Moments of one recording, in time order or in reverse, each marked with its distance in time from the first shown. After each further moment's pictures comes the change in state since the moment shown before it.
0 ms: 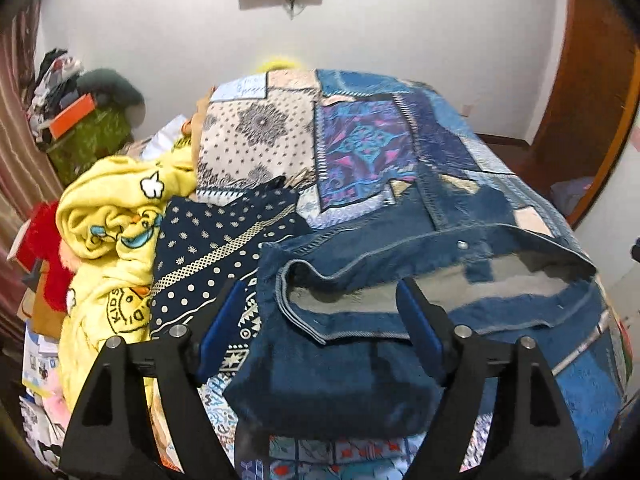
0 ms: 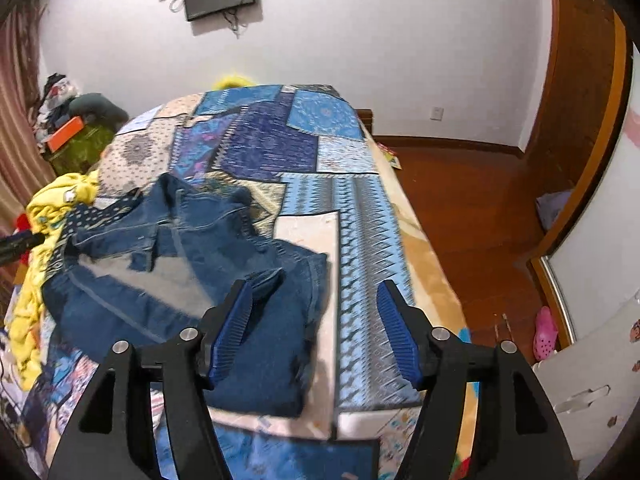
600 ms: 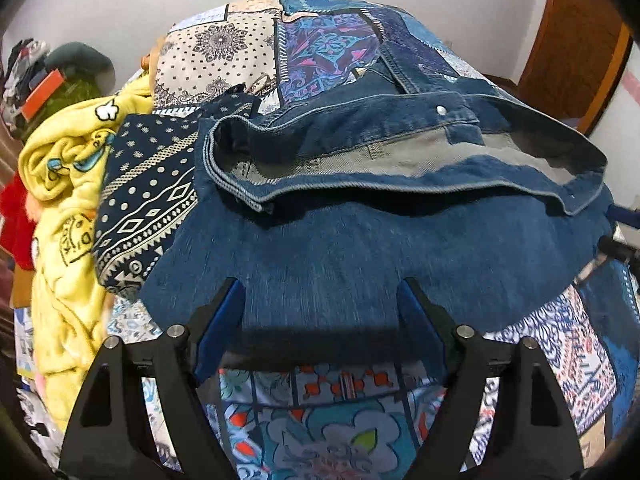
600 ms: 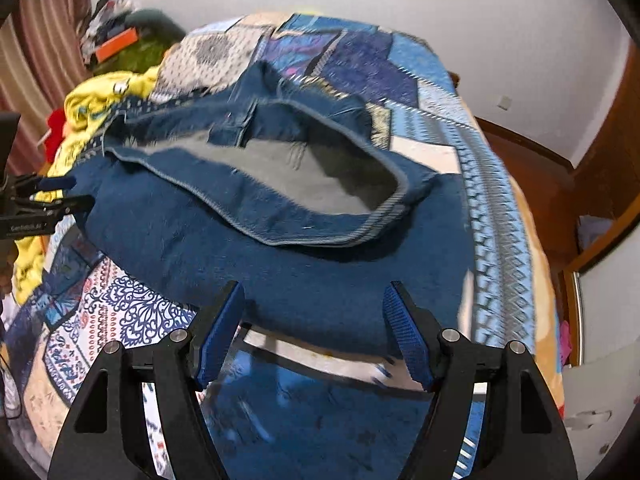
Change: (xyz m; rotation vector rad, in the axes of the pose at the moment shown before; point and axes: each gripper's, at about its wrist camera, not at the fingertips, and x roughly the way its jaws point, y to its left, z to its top) left arm 0.051 -0.030 -0.076 0.054 0.195 -0.042; right arm 0.061 0.101 -0.062 -0.223 0.183 0.094
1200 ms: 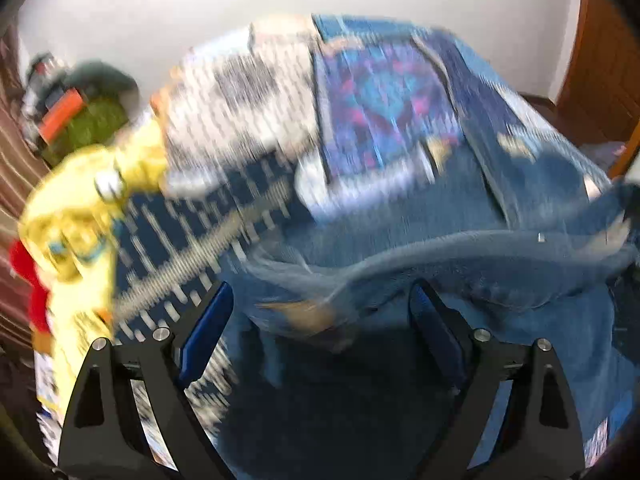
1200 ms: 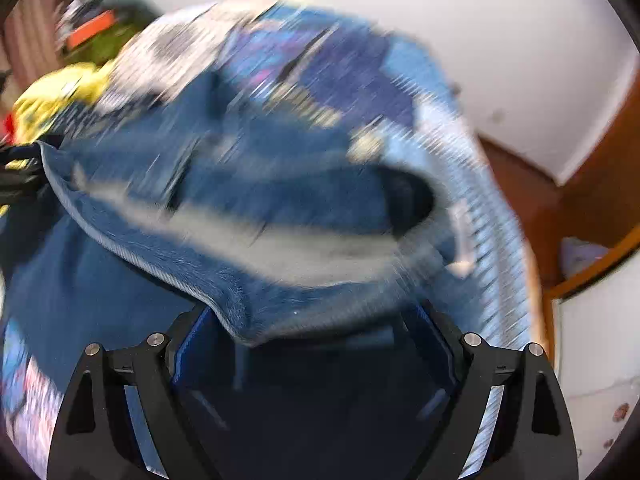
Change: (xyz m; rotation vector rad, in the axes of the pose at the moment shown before) left arm 0.042 0.024 0.122 -0.013 -0.082 0.170; right arm 0.059 -0.020 0.087 -0.006 -0.015 -0.154
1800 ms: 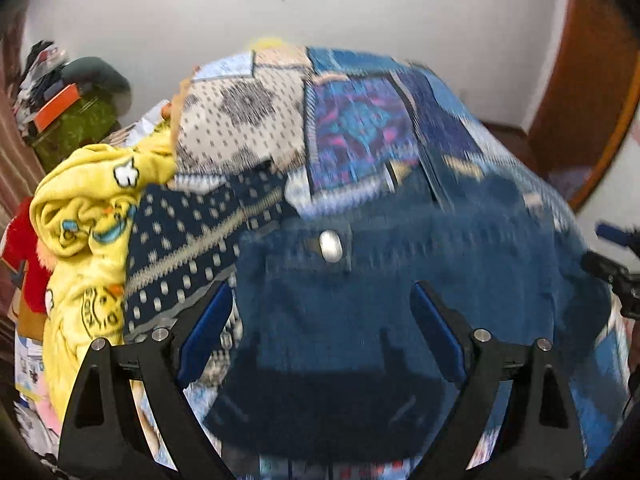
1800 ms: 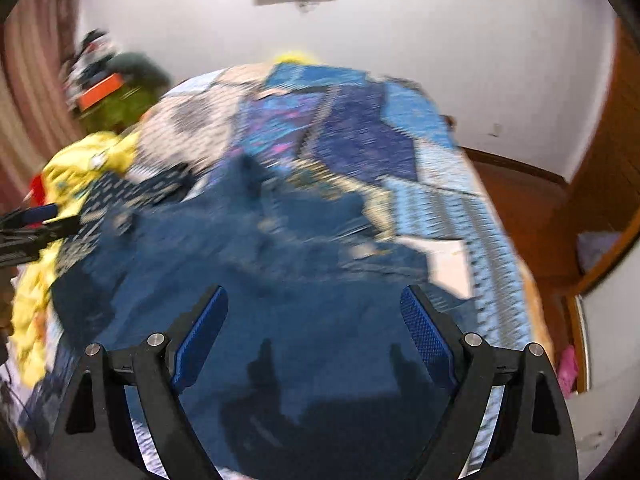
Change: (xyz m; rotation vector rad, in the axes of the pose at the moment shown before) left arm -0.062 0.017 -0.042 -0.032 -0.023 -0.163; right arm -0.058 0.028 0.006 0.069 -0.110 0.149
